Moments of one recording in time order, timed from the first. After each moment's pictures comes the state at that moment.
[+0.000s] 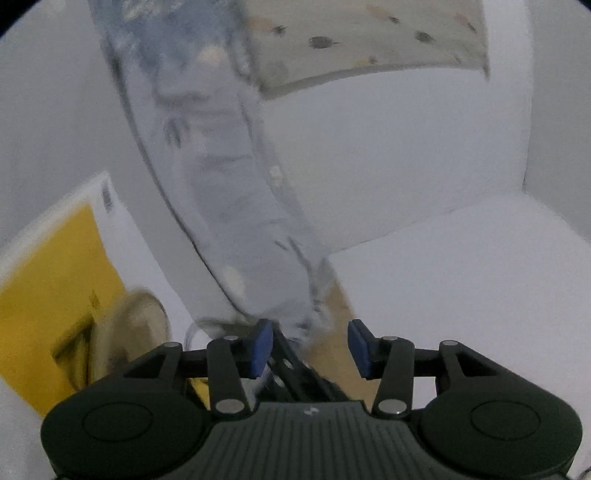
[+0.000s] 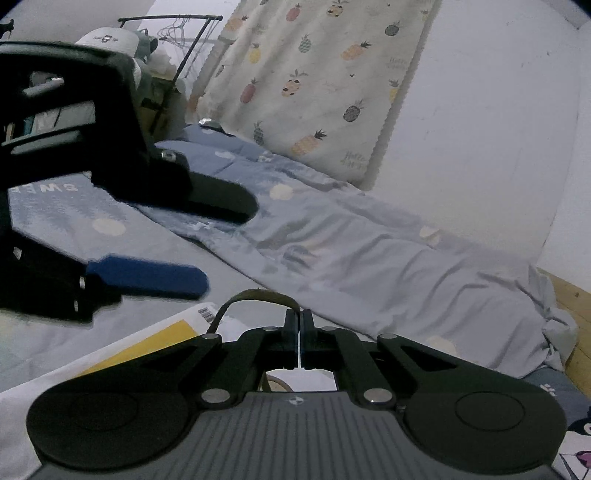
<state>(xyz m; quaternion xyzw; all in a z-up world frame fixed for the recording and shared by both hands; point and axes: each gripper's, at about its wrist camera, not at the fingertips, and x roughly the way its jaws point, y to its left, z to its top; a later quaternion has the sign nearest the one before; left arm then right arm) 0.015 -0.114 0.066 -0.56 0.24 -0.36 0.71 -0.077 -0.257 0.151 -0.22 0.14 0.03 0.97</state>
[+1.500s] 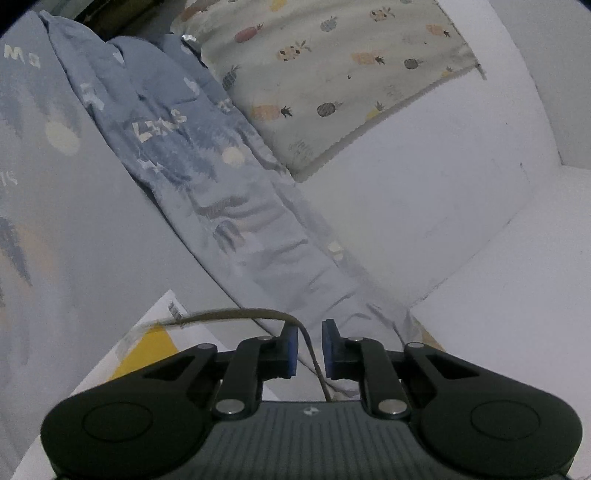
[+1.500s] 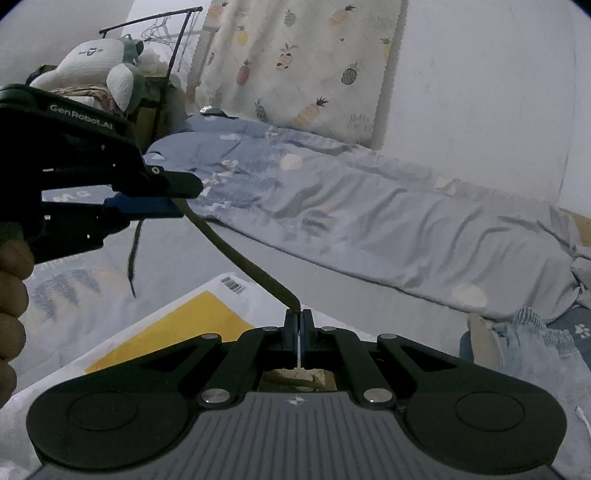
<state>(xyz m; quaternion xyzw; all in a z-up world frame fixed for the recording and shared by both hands) 0.010 -0.116 0.092 -0.42 0.15 -0.20 0.87 -0.087 -0.285 0.135 -0.14 0.19 0.05 0.97</state>
